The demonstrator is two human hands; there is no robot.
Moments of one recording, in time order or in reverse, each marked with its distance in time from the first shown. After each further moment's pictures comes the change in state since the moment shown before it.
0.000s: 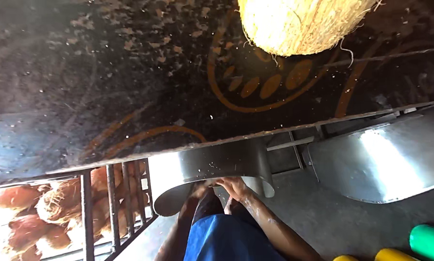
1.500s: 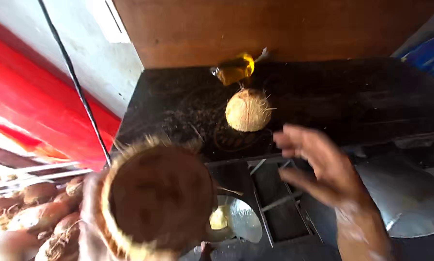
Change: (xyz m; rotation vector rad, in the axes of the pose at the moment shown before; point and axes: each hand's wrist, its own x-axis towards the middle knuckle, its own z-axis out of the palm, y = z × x) left_hand -0.139 0.238 -0.108 0.244 -0.097 1.397; right_hand -0.153 -0.336 0.148 -1.319 -0.179 -1.092
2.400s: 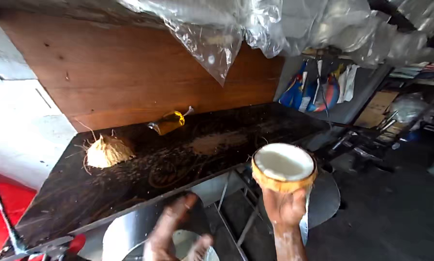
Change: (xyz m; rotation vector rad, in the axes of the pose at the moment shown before) left_hand 0.062 0.062 0.167 -0.173 -0.162 -0.118; right_hand -0.097 0.034 -0.028 0.973 0.833 -0.317
